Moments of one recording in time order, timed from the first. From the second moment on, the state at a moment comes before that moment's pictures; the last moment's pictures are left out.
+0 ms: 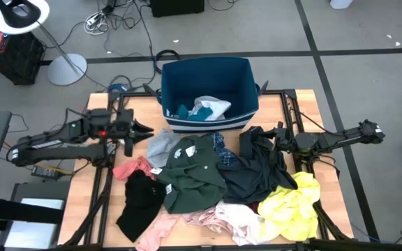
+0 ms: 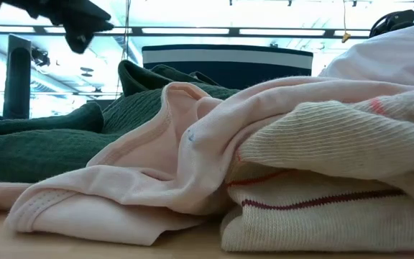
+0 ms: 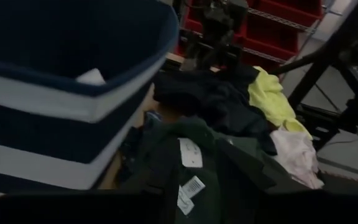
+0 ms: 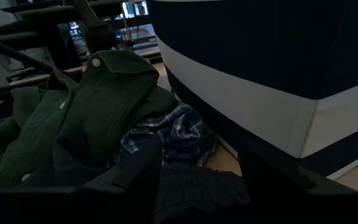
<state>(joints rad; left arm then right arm) 0.21 0.51 0.62 -0.36 0.12 -0.26 0.21 0.23 0.12 -0.10 0.55 0.23</state>
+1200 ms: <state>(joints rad) 0.01 0.51 0.42 -0.17 -0.01 -0.37 0.20 0.25 0.30 -0.17 0.44 0.29</state>
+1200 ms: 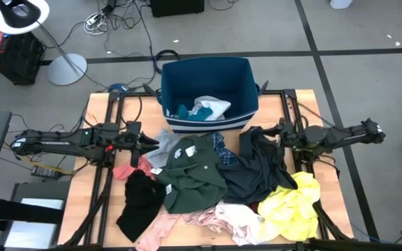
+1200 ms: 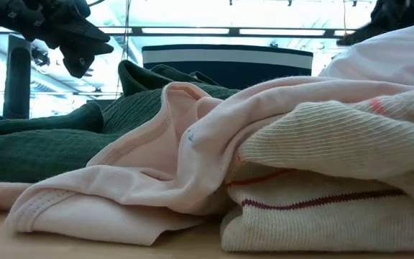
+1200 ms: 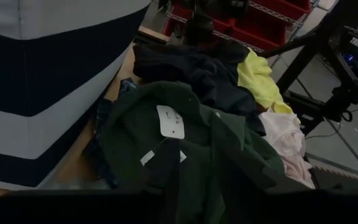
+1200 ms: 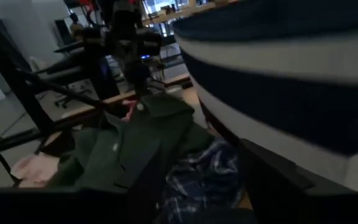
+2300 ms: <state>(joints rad) 0.01 0.61 0.42 -0.12 0.00 -0.35 0.24 1.16 0.81 -0.82 0.06 0.68</state>
